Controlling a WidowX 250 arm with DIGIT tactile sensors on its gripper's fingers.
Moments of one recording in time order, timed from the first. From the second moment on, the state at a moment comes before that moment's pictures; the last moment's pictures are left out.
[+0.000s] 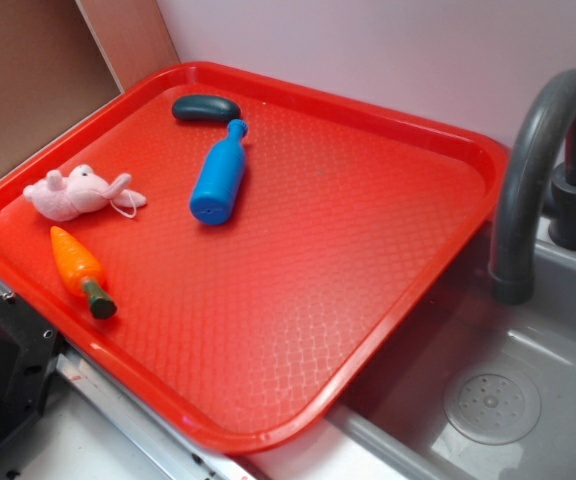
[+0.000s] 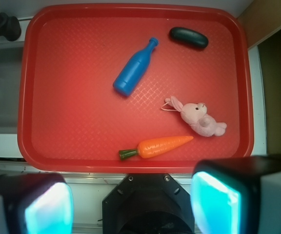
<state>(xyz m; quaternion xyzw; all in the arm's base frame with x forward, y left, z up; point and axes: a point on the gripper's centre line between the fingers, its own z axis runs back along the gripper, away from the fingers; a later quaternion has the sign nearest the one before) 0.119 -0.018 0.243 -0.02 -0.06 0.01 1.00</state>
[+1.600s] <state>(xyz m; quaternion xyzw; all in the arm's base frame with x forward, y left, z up) 0.169 0.094 0.107 0.08 -0.02 -0.28 0.96</state>
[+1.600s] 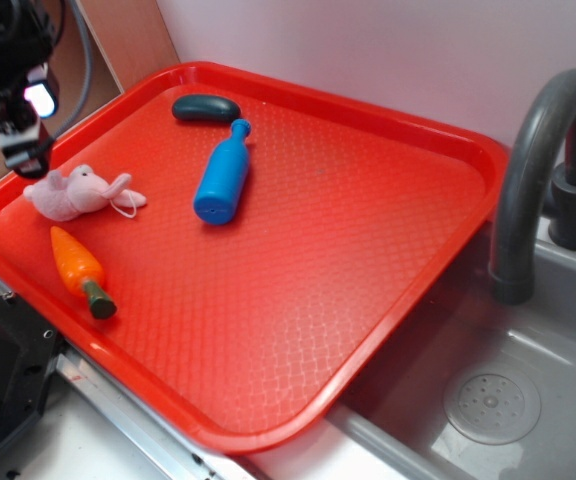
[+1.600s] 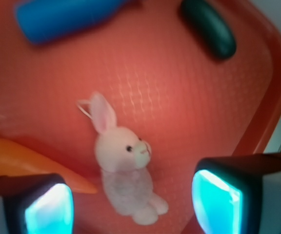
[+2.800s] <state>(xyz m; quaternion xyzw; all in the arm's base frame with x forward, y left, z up) 0.179 0.099 0.032 0.05 0.04 -0.30 0.95</state>
